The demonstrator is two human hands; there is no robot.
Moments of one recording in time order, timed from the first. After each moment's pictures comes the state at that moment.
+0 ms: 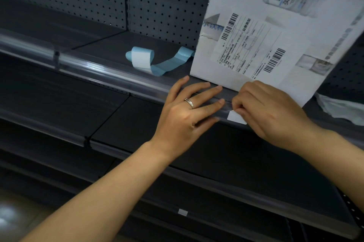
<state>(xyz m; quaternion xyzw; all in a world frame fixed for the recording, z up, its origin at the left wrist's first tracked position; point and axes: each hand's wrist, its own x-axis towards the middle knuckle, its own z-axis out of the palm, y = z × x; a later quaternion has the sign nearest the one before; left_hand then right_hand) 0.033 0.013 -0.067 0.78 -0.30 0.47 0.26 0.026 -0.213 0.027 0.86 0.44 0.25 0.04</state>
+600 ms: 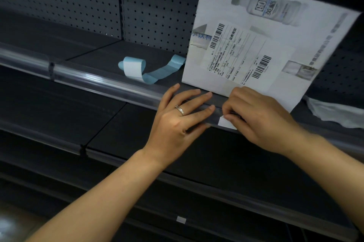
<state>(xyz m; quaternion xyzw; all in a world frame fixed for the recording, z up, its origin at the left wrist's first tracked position) 0.032 0.012 -0.065 0.79 -0.30 0.47 0.27 0.026 -0.213 0.028 0.87 0.44 0.23 -0.02</state>
